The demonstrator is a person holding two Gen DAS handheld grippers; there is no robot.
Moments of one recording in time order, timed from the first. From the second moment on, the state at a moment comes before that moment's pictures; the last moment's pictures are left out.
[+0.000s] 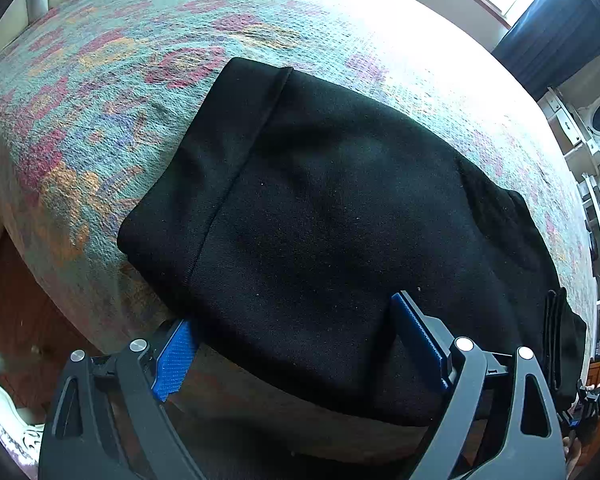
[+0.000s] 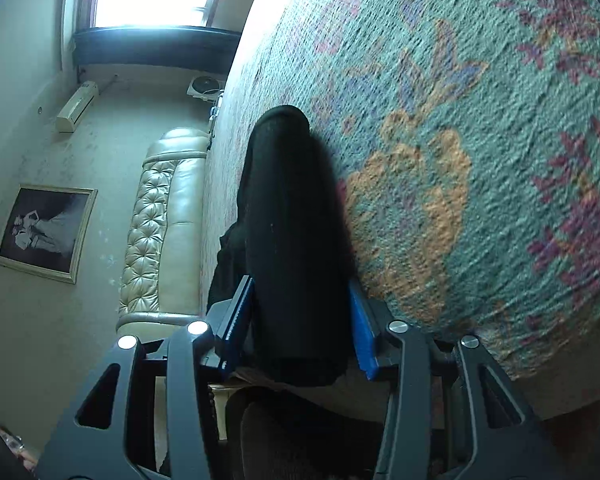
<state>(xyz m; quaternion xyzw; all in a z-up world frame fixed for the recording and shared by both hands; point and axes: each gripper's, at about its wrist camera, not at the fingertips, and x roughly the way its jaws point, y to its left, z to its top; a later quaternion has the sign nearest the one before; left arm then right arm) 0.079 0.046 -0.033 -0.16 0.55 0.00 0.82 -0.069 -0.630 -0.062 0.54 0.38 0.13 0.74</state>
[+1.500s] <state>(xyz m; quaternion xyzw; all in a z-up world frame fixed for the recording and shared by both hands) 0.120 0.200 -0.050 -0.41 0.51 -0.18 0.74 -0.052 -0.382 0.031 0.22 0.47 0.10 0.85</state>
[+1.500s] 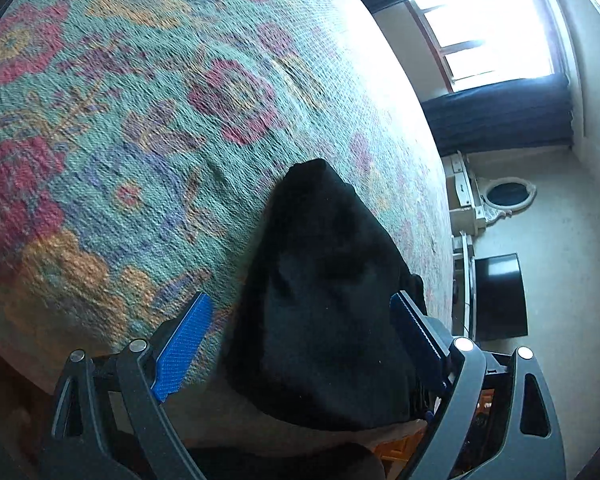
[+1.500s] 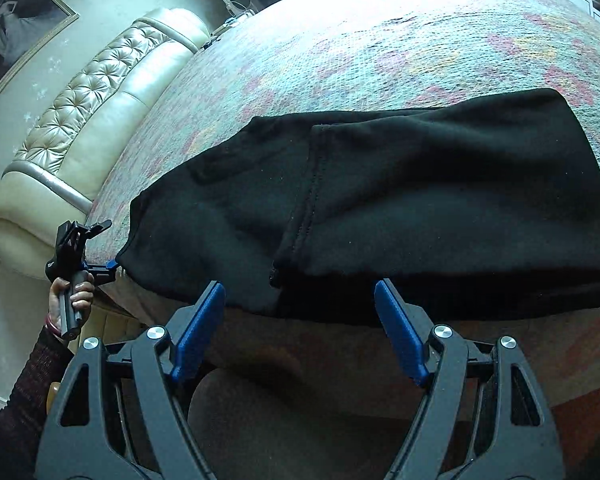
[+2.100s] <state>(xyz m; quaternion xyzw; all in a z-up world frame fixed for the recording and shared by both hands) 0.133 0.151 -0.065 -0.36 0.55 -0.27 0.70 -0.047 -0.365 0.017 0.24 0.49 0.12 0.83</state>
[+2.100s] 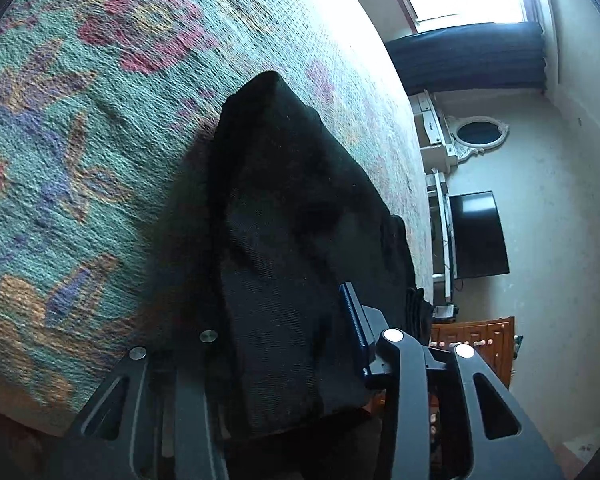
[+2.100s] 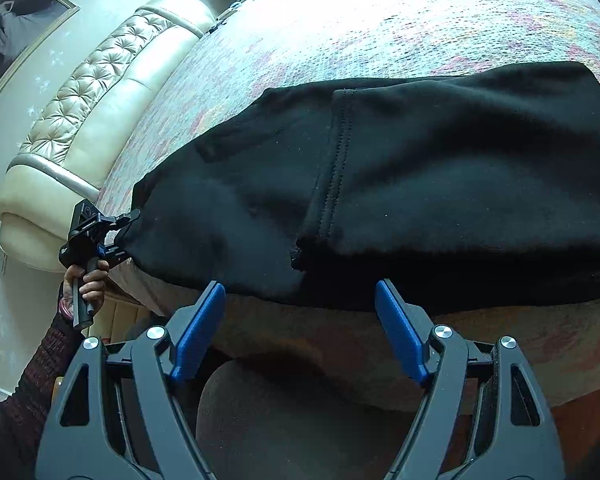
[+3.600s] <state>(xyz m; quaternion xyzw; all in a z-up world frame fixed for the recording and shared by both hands) 0.093 -0.198 0.007 -0.14 0.55 -0.38 0.73 -0.062 -0.463 0.038 0.42 0.37 0.03 0.83</state>
